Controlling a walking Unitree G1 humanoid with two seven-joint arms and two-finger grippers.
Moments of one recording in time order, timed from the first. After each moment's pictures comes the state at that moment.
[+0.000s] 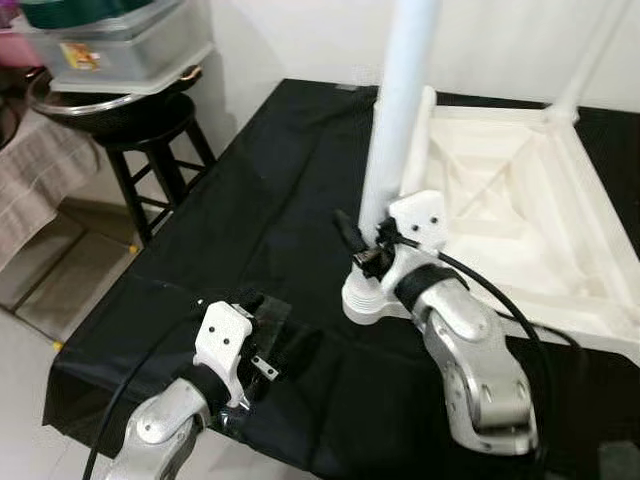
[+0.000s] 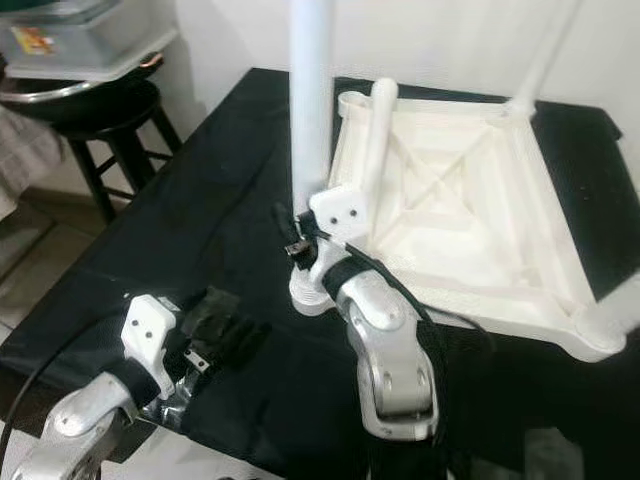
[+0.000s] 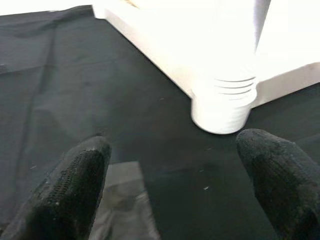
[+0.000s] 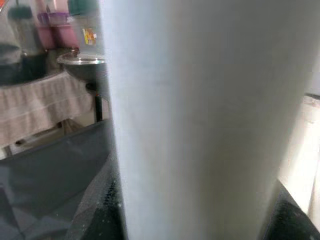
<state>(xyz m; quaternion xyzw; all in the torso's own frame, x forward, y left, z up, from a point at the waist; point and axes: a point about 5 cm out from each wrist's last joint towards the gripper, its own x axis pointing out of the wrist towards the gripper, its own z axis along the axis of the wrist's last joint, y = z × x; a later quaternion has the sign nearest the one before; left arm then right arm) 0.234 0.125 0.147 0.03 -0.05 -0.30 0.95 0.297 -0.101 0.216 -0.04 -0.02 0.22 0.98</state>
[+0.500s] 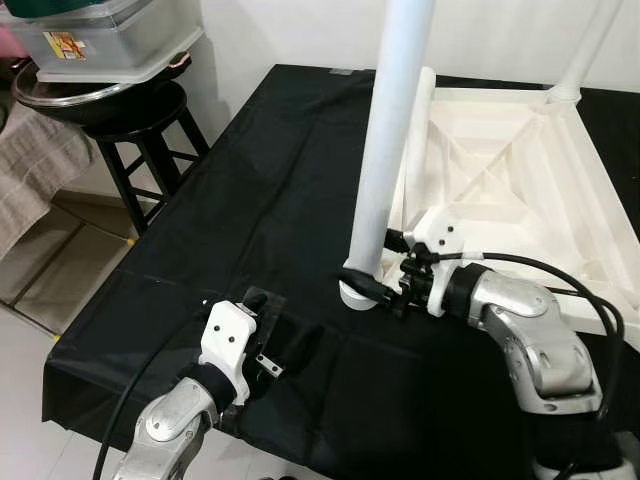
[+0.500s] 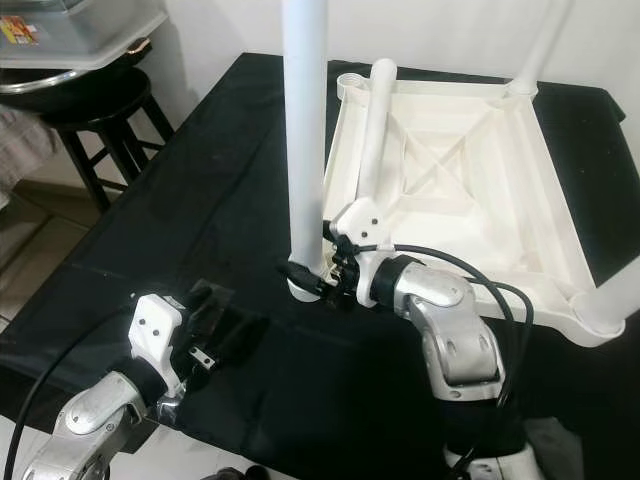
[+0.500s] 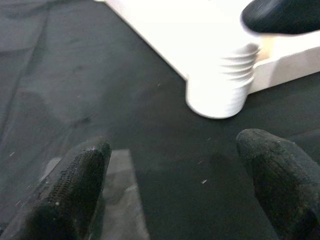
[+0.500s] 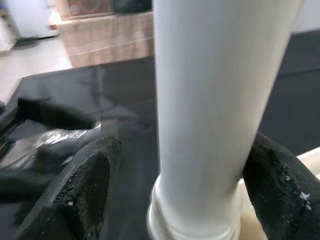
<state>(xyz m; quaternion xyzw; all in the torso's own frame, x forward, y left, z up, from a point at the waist) 0.239 0.123 0.143 0.03 -0.05 -0.29 0.95 0.308 -0.147 0.210 -0.11 0.01 0.46 0.88</state>
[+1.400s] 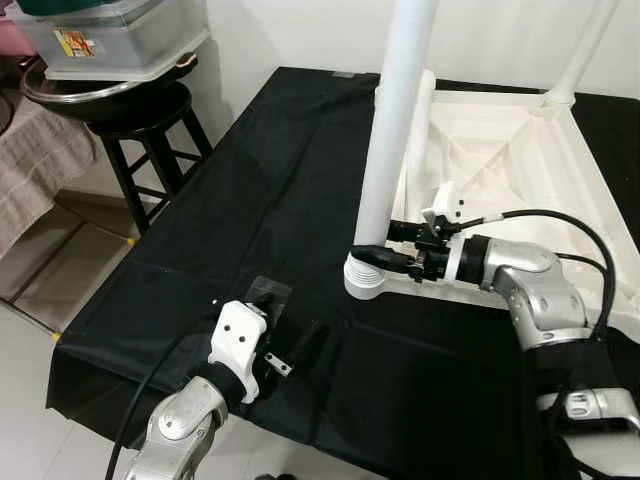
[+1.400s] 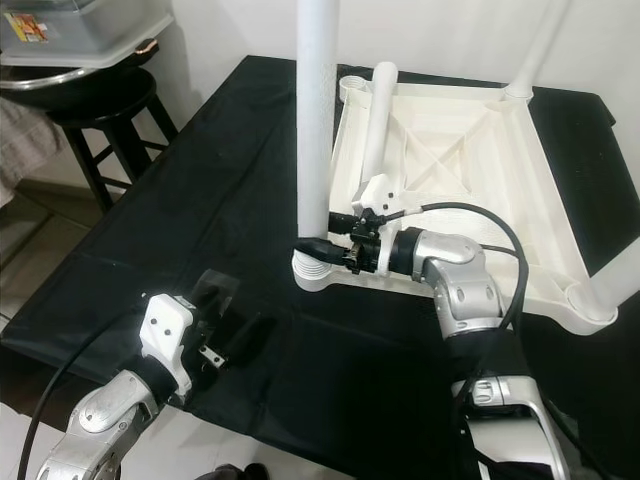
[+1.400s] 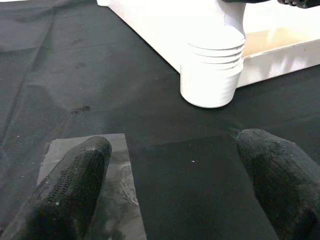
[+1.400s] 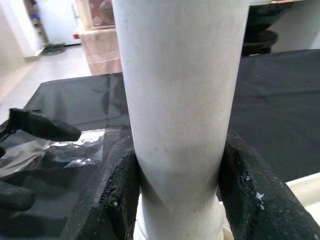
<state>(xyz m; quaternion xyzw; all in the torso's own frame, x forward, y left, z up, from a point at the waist) 0.242 0.116 0.140 0.03 -0.06 -0.28 0.96 0.342 -0.167 0.219 -0.10 -0.02 0.48 0.87</state>
